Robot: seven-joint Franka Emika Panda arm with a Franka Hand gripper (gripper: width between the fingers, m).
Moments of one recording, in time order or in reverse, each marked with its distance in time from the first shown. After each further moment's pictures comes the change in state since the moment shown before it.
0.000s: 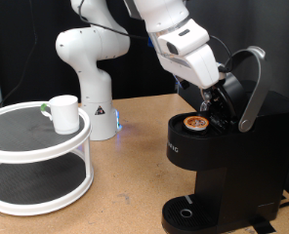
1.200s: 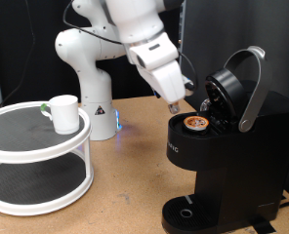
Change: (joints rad) arm -0.074 -0.007 -0.051 -0.042 -0.080 -0.042 0.000
